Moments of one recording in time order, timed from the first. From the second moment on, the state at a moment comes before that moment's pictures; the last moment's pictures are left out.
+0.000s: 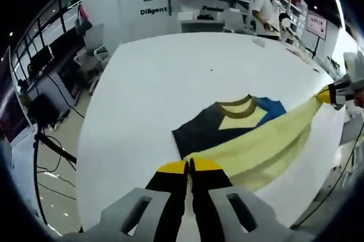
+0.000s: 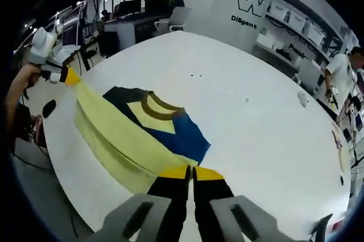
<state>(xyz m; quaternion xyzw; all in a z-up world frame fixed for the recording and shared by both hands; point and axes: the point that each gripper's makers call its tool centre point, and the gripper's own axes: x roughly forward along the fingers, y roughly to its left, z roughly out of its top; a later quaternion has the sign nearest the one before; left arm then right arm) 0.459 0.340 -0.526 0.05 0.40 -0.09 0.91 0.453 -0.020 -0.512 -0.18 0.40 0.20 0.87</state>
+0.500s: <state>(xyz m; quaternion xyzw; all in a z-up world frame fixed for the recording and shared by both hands) 0.493 0.335 -0.543 0.04 0.40 -0.08 0.91 0.490 -0.025 -0.531 -0.15 0.41 0.19 0.88</state>
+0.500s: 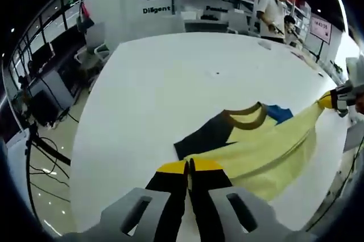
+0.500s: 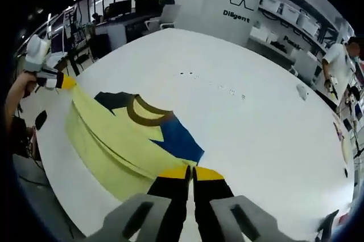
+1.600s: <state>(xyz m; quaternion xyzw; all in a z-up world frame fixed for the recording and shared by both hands) 0.523 0.334 -0.621 -0.02 0.44 -0.06 0.90 0.532 -0.036 -0.619 -0.14 0.46 0.17 0.86</state>
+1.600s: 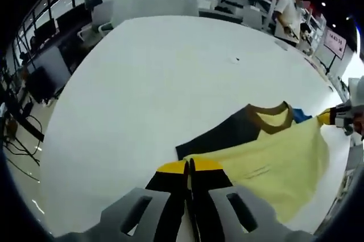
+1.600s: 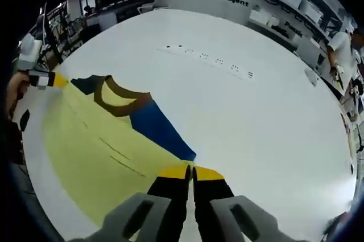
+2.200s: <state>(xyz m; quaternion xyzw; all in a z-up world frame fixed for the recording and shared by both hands) 0.522 0.333 -0.621 -0.01 0.43 -0.05 0.90 0.536 -0.035 -0.628 -0.13 0.45 0.18 0.87</state>
